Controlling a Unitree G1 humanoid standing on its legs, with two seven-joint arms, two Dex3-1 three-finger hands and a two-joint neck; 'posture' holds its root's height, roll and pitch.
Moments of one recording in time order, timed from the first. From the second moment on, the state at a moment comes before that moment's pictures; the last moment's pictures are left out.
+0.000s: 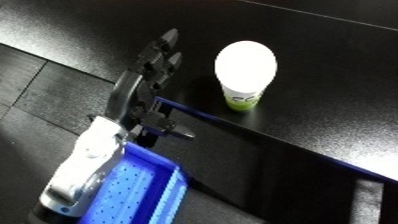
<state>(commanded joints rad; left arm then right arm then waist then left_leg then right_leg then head) -0.65 0.61 -0.18 0.08 -0.67 0.08 0.03 -0.12 -0.38 0.22 1.10 0.69 -0.08 0.31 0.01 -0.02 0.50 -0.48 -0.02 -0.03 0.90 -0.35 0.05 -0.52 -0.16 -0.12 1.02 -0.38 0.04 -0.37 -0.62</state>
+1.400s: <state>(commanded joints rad) -0.98 0.53 -0.39 0.33 -0.77 0.05 0.01 -0.18 -0.40 0.26 1.13 0.73 -0.09 0.33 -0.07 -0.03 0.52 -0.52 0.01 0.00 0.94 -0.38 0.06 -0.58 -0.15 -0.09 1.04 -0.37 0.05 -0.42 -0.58</state>
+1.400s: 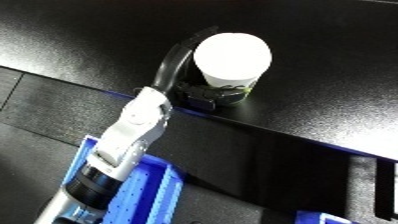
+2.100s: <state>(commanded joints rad) -0.70 0.50 -0.08 -0.02 -1.07 -0.12 -0.03 -0.12 -0.36 0.20 1.11 0.74 -0.11 0.27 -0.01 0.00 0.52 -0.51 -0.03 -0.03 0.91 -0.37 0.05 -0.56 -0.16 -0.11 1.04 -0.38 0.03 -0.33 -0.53</state>
